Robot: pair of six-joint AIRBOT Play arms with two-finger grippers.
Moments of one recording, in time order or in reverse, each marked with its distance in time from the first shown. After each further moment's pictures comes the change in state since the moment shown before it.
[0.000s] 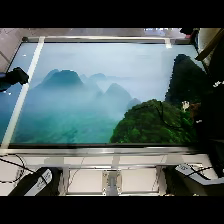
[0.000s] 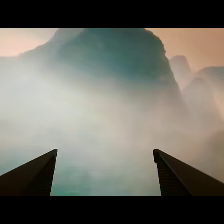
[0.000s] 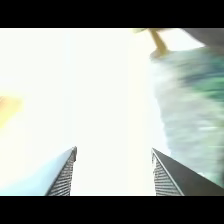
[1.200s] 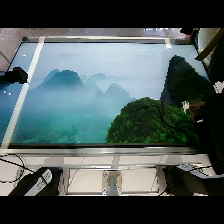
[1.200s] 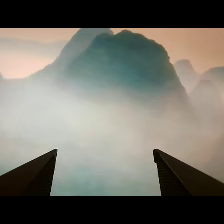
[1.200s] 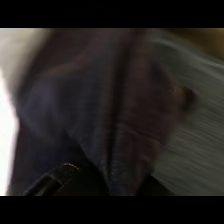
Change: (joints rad) left arm 0.000 0.000 0.000 0.001 0.041 0.105; right arm -0.290 -0.017 -0.251 -0.432 0.095 -0.147
